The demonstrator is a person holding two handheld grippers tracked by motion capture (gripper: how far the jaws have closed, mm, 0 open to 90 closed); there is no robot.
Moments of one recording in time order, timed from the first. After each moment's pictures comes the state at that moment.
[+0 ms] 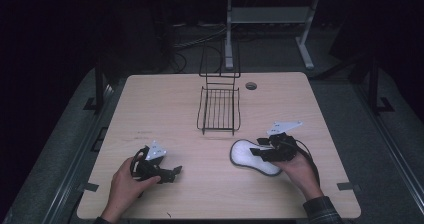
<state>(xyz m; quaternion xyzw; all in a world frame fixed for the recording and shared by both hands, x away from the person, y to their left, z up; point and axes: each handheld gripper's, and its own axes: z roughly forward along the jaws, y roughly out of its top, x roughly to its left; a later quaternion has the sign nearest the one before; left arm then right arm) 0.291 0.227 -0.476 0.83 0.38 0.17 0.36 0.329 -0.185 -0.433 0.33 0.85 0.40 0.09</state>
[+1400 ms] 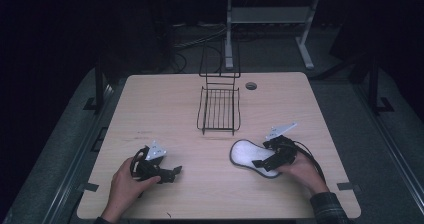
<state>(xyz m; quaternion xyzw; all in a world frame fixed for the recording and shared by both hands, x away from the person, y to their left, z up) 0.291 0.227 -0.476 0.83 0.38 0.17 0.36 0.341 -0.192 -0.462 0.31 0.88 0.35 0.04</state>
